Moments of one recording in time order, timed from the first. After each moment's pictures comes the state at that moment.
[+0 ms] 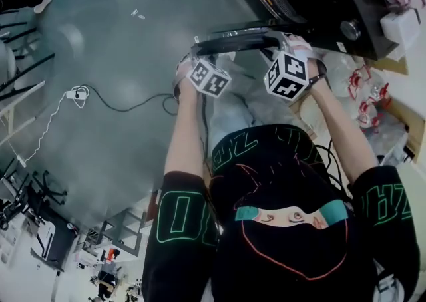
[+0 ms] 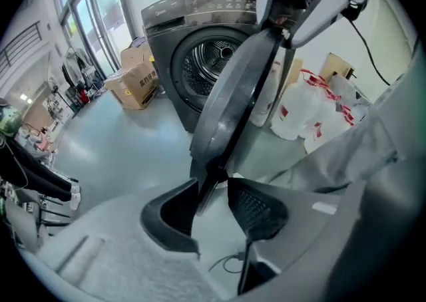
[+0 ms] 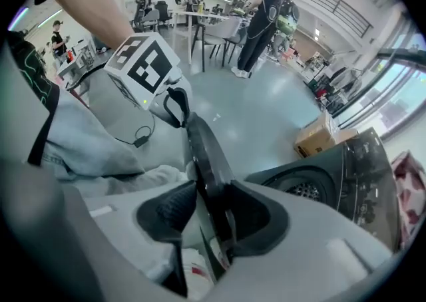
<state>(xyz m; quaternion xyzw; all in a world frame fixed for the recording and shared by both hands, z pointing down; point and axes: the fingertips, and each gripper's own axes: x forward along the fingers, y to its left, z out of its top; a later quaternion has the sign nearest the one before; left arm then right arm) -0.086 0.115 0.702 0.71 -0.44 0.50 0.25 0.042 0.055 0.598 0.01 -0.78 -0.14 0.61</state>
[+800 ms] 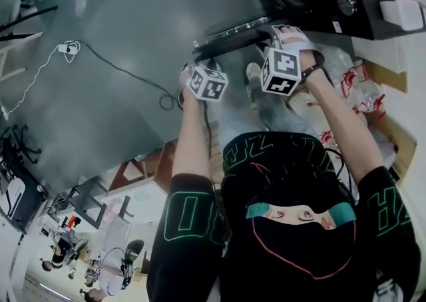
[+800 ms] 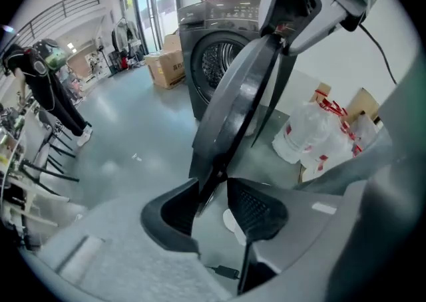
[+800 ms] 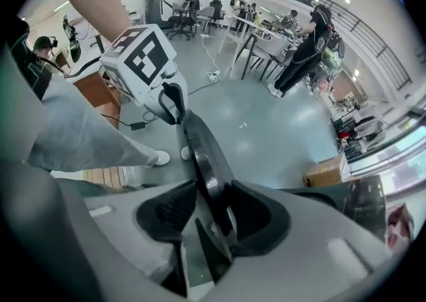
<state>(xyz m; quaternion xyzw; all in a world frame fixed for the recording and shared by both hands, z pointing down) 0.019 0.250 0.702 0.62 -0.56 0.42 0.35 0.111 0.140 0.601 -0.12 -0.76 -0.27 0.58</state>
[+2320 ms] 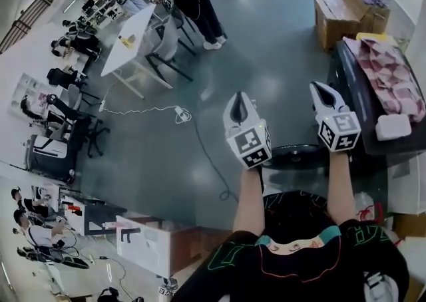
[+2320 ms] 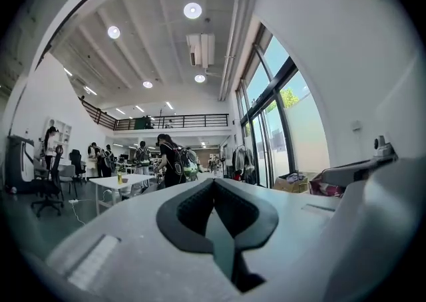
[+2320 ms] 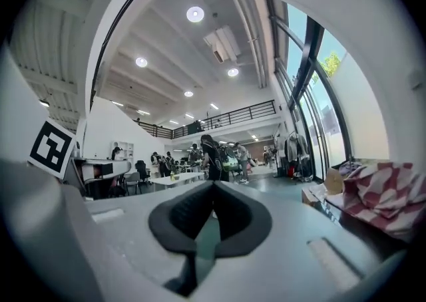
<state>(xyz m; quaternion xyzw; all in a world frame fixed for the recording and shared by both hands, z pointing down) -0.051 0.183 0.182 0.33 -0.94 0.02 -0.03 0.065 0.000 0.216 0.10 -0.99 0.05 0.00</state>
